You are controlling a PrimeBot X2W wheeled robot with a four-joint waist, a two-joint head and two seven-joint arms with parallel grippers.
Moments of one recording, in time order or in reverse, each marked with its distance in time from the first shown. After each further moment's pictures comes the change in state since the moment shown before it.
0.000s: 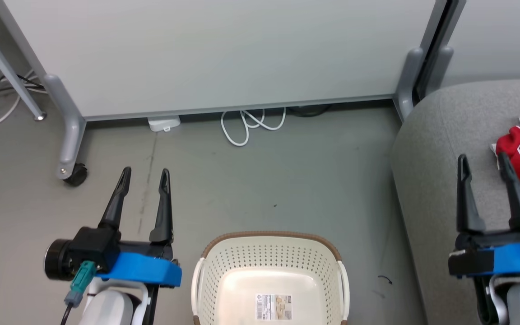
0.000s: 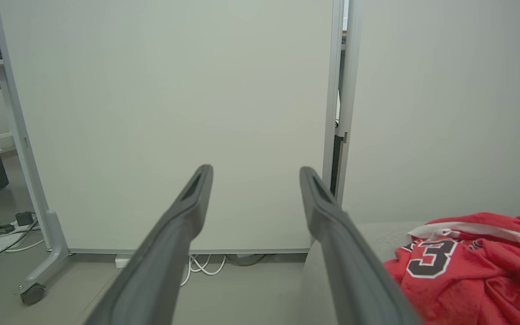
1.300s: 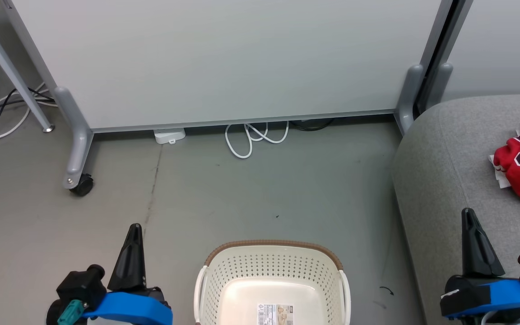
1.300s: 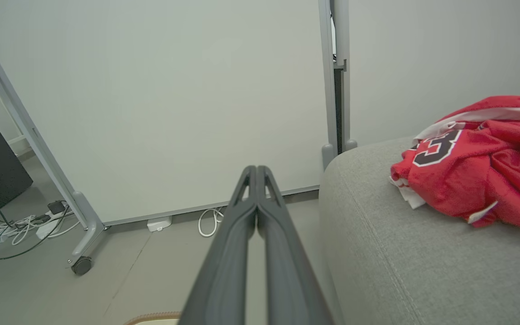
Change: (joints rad) left arm 0.161 -0.094 0.159 0.062 -0.017 -0.088 0.038; right arm 0.137 0.044 -0.001 0.065 0.137 0.000 0.037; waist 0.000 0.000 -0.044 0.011
